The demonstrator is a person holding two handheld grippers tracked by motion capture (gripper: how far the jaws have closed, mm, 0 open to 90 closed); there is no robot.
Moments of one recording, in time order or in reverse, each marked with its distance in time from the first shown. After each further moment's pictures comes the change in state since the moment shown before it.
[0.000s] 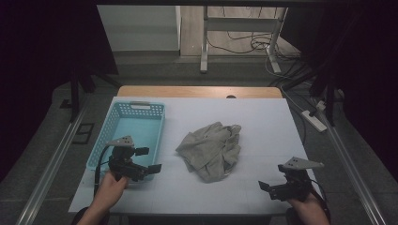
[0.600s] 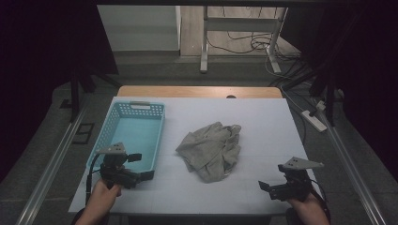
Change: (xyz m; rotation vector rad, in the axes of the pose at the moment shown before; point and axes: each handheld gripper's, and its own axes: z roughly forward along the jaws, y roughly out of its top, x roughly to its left) left arm -0.003 -0.023 -0.017 -0.009 0.022 -0.023; right arm 0.000 0.000 0.000 0.001 -0.002 0.000
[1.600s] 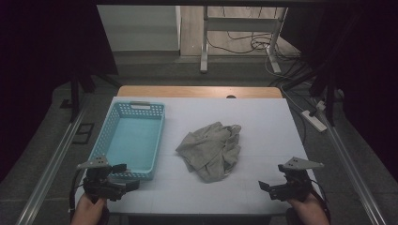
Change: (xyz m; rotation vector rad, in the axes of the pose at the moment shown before) left arm 0.000 -0.038 -0.030 -0.026 0.069 -0.050; right arm 0.000 0.000 0.000 -0.004 -0.003 -0.002
